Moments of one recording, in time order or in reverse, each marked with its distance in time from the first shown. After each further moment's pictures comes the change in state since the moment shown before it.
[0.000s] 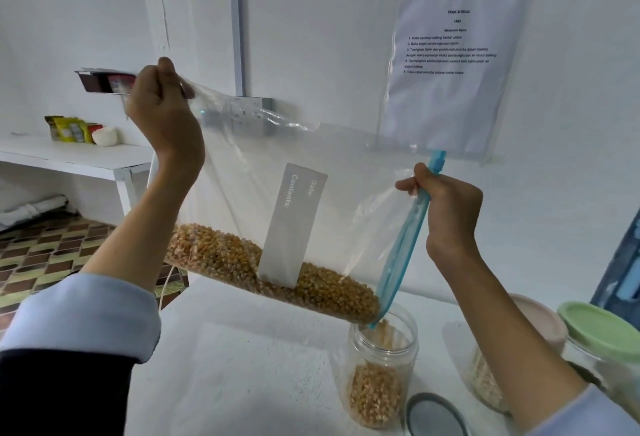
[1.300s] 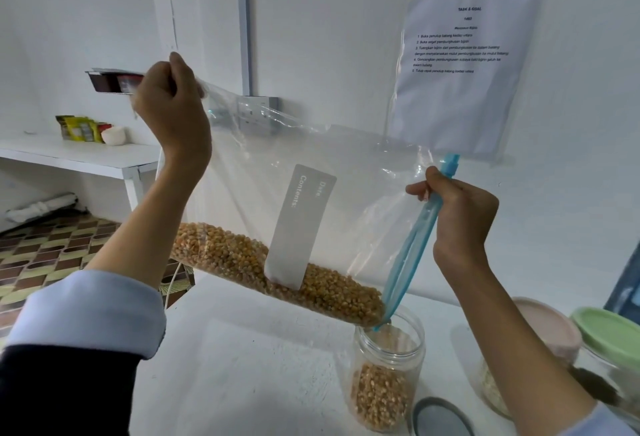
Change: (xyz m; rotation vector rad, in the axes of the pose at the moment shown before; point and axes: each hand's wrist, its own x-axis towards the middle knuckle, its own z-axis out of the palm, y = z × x) left_hand 0.002 0.006 0.003 0.121 0.027 0.021; right_hand -0.010 0.003 0.003 0.043 0.088 -0.029
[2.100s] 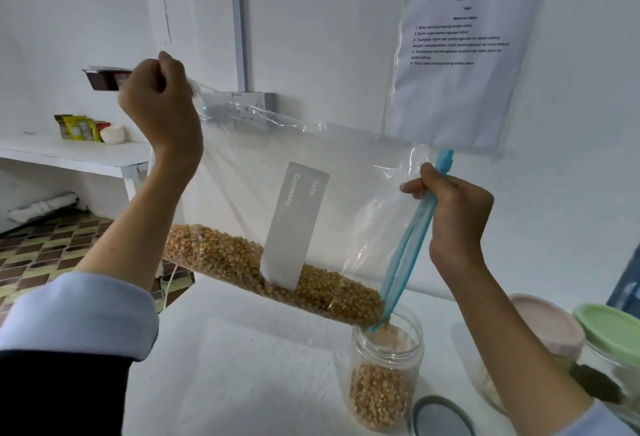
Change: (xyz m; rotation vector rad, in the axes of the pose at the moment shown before) left_hand -0.004 0.004 0.003 -0.009 0.007 -0.001; right_hand 0.004 0.004 0.000 0.003 -0.044 0.011
